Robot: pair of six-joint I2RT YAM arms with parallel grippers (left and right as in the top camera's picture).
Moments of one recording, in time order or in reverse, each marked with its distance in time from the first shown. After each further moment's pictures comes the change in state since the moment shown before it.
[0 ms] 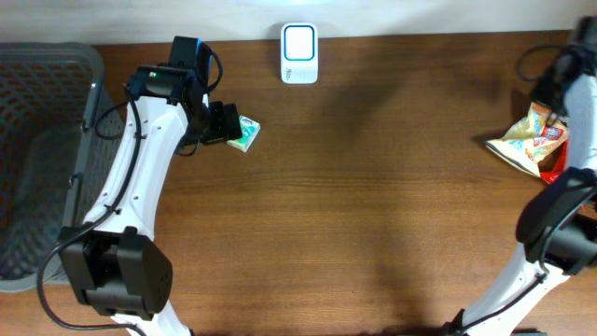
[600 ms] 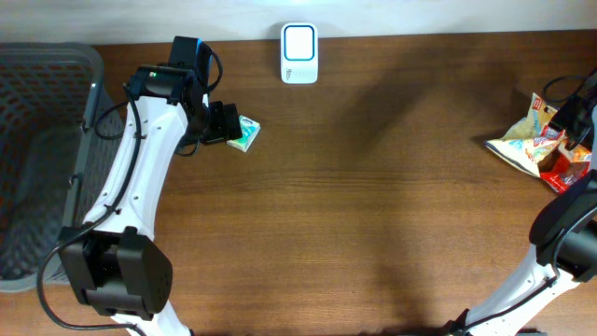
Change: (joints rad) left arm 0.000 0.000 0.000 0.000 0.000 0.000; right arm -0.101 0.003 -0.049 -0.107 0.000 0.030
